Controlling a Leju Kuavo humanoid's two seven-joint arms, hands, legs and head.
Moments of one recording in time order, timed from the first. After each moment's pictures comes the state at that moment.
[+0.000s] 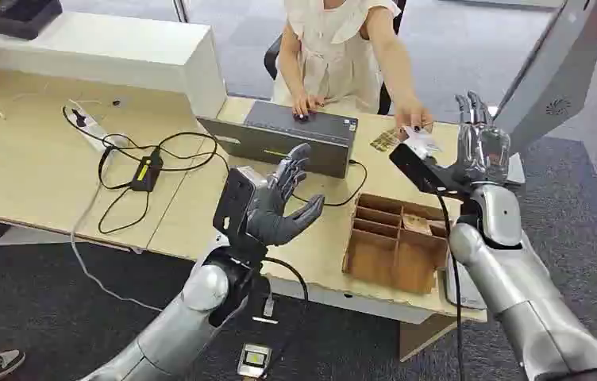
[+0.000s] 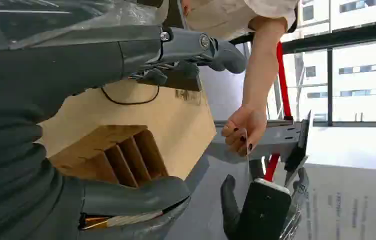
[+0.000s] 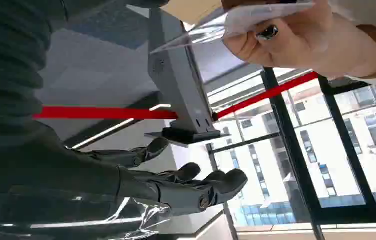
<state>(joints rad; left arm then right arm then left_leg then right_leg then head) -0.38 -0.04 -0.77 -1.52 0.28 0.36 -0.07 -0.94 -0.07 0.65 -0.63 0.94 -0.51 0.07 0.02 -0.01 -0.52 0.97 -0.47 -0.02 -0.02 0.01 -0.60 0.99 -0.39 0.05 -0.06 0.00</state>
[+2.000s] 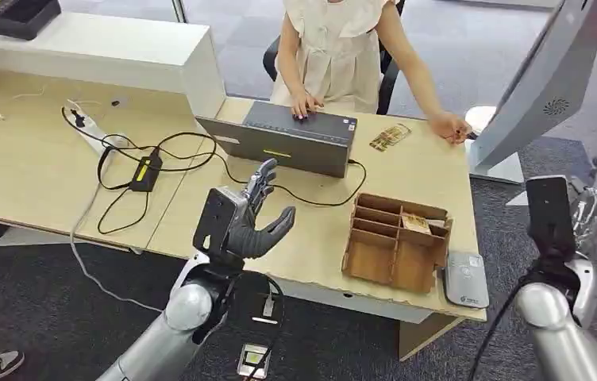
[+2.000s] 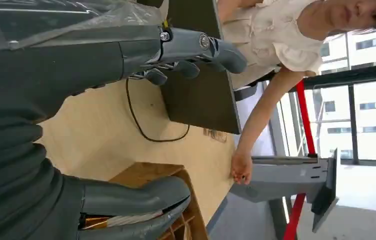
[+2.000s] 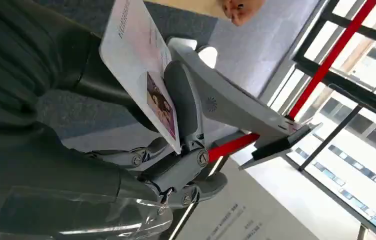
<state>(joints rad) -0.26 0.01 -0.71 -1.59 0.17 0.42 -0.05 -0.52 -0.30 0.33 -1.15 0.52 -0.60 0.10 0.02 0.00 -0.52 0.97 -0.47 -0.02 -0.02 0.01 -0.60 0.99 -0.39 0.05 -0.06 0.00</state>
